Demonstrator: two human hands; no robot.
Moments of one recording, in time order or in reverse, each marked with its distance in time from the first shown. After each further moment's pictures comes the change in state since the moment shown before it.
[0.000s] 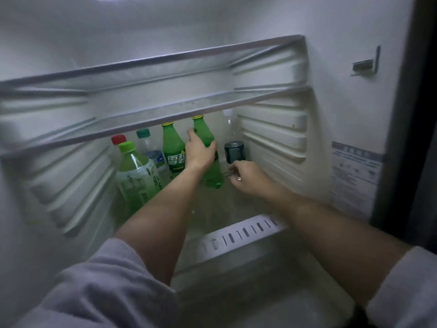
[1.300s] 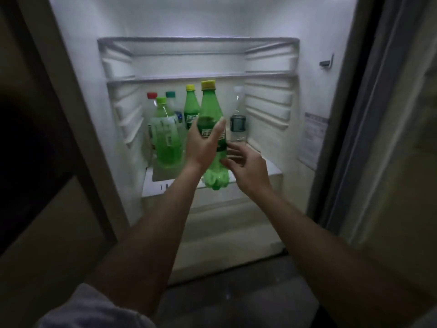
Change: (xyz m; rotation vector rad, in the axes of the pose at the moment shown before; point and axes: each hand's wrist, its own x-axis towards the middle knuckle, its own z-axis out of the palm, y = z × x) left_hand -0.206 0.025 -0.093 -0.528 0.088 0.240; right_hand -0.188 -0.103 -0.031 0.639 0.280 -0.045
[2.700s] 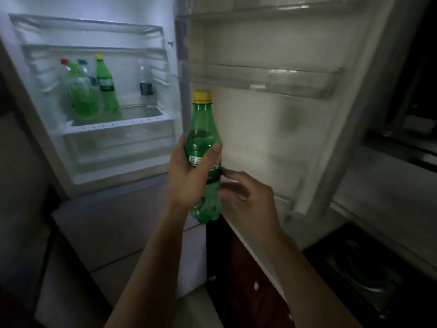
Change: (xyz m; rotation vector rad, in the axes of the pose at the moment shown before) left_hand -0.419 0.317 0.110 -0.388 -0.191 -0.115; right_hand -0.423 -0.175 -0.317 0.072 0.087 0.083
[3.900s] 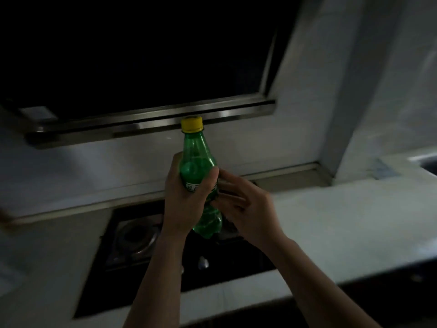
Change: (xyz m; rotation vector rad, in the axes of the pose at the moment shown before) left_hand -0.293 0.064 0.440 -0.620 -1.050 -0.023; right_hand -0.343 -0.119 -0.362 -0.605 1.004 0.163
